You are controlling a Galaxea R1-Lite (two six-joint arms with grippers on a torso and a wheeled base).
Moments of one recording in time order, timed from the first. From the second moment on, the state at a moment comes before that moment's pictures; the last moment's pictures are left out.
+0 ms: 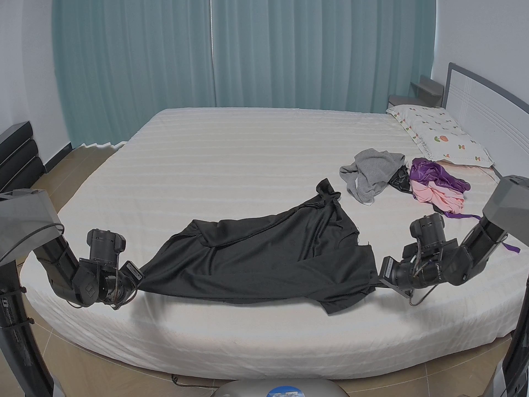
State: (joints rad) left arm -0.05 2.13 -0.62 -0.65 0.13 -0.91; right arm 0.21 2.15 -0.79 -0.48 0.29 0.66
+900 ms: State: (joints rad) left arm -0.17 2.07 -0.58 -0.35 0.12 -0.75; right arm 0.11 2.04 -0.44 -0.48 0.30 0.37
